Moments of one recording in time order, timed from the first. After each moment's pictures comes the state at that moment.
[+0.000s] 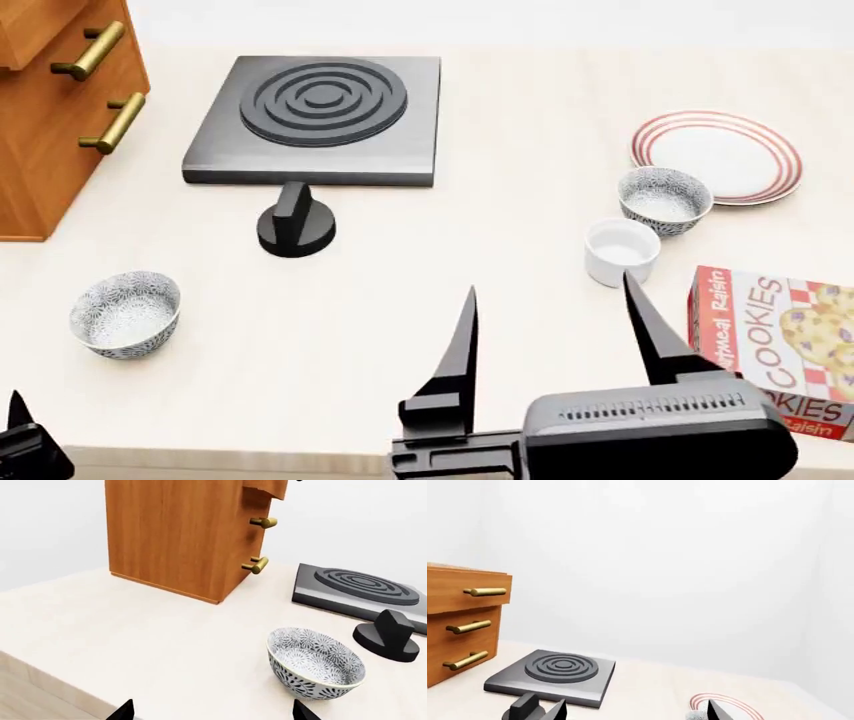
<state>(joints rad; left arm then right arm) -0.22 -0.21 -0.17 -0.21 -0.30 -0.07 -0.17 0.21 0.18 -0.21 -0.80 0.04 0.71 0.19</state>
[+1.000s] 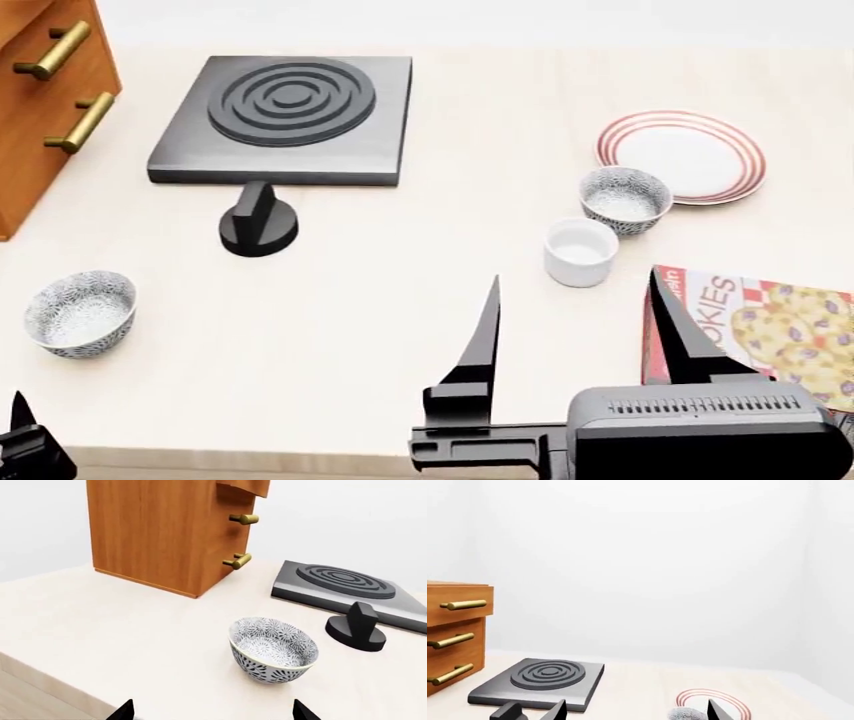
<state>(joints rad) -0.21 -0.21 -0.15 -0.23 -0.31 -0.05 -0.19 0.21 0.18 -0.14 -0.83 0.14 0.73 0.21</state>
